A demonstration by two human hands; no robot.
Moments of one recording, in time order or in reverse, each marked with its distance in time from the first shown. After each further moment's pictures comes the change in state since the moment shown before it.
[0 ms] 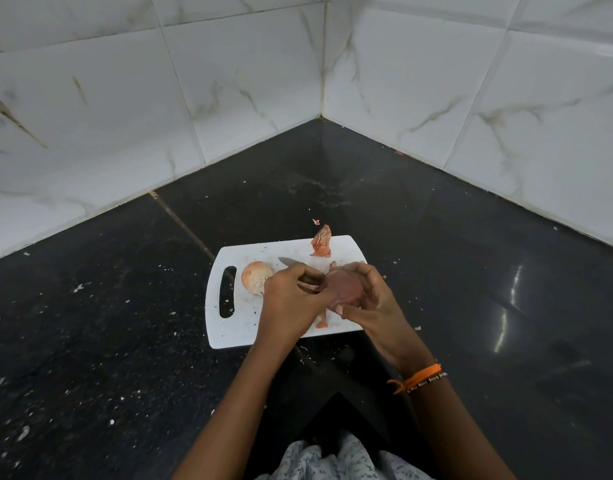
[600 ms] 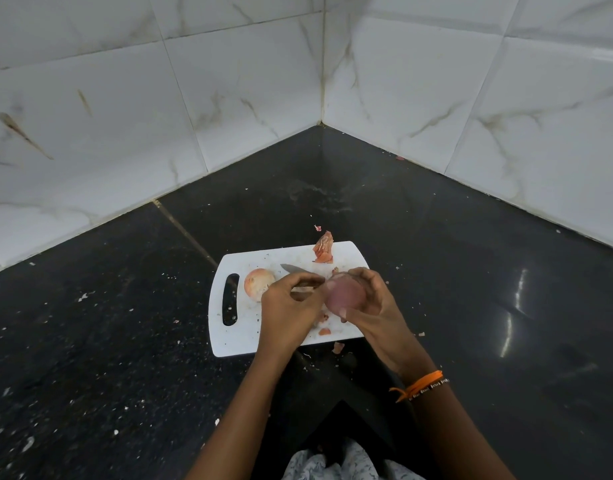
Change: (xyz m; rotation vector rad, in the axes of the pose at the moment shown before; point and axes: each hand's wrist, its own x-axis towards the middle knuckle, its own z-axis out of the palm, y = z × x) left_hand -0.001 -0.007 0.001 -0.247 0.042 -0.058; right_hand 0.003 0.007 0.001 0.052 0.025 -0.019
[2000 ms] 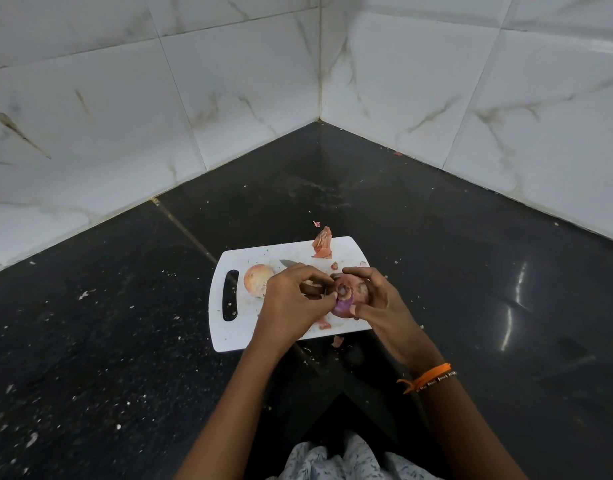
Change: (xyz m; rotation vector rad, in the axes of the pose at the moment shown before) left_hand 0.002 0.008 -0.008 0.257 -0.189 0.192; right_hand -0.007 -0.015 -0.006 -0.066 -0.063 0.029
